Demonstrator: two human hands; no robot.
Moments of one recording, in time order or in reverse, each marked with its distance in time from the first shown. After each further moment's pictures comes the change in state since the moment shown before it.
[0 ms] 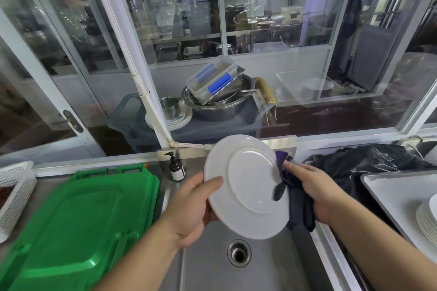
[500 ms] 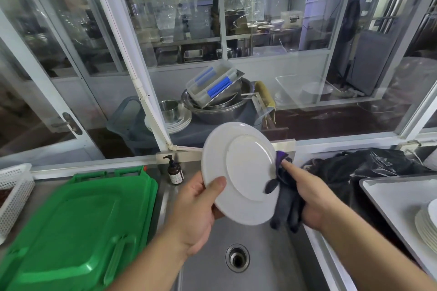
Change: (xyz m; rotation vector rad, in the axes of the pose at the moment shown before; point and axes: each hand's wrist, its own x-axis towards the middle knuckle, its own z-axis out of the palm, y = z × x) left_hand -0.005 -0.001 0.022 -0.061 0.057 0.132; right_hand 0.000 0.000 0.011 0.101 -0.005 0.055
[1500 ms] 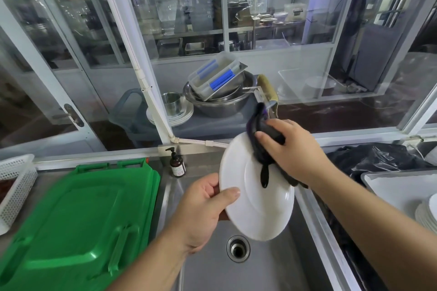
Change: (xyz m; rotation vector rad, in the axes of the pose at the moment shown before) left_hand -0.005 -0.015 -0.017 0.190 -0.180 0.062; right_hand 0.003 -0.044 0.033 -1.026 0.030 -0.849
